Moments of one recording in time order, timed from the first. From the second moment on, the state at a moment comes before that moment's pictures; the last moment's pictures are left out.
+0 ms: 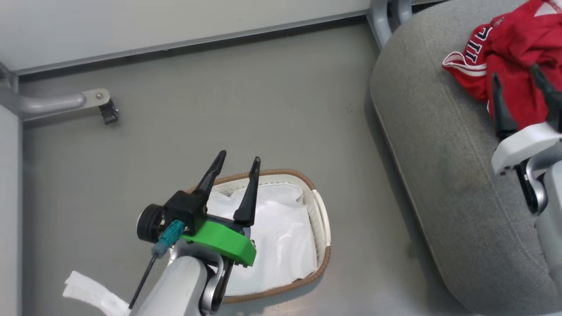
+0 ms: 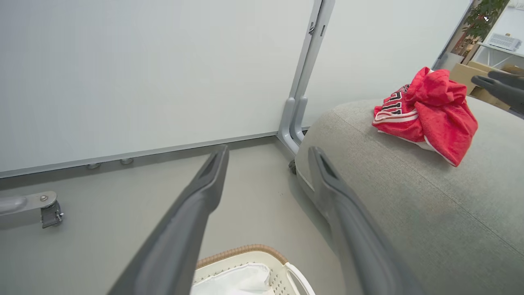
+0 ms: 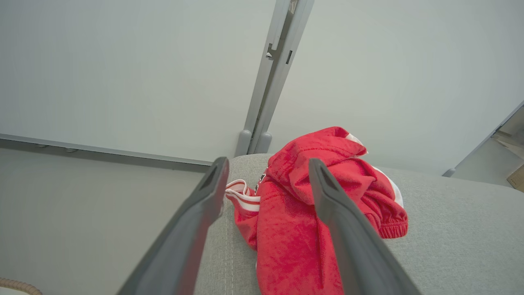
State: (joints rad) left arm -0.33 0.08 -0.48 0.30 -0.38 -0.03 -0.26; right arm -0.62 -0.36 0.06 0.59 0.15 0.13 -0.26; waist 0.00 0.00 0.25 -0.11
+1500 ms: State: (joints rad) left arm 0.01 0.05 -0.18 0.25 -0.36 -0.01 -0.26; right arm -0.08 -0.05 0.02 0.29 0.12 0.13 -0.26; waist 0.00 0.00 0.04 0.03
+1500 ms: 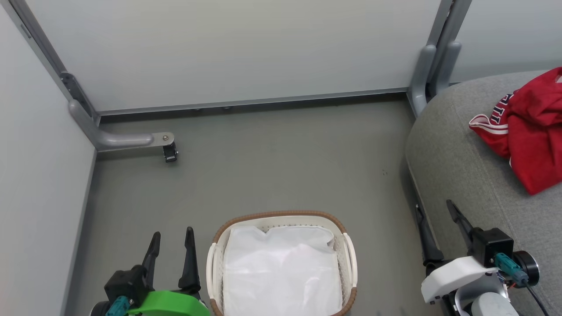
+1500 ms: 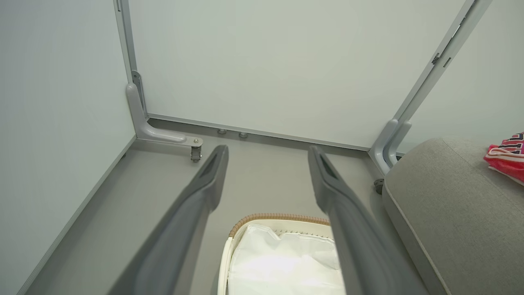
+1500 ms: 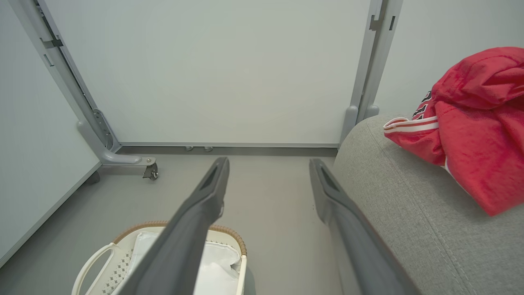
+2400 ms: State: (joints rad) left arm 0.01 0.05 -0.15 0.30 -0.55 -0.03 -0.22; right arm -0.06 -0.04 0.01 0.33 0.33 0.13 -0.21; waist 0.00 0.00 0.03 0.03
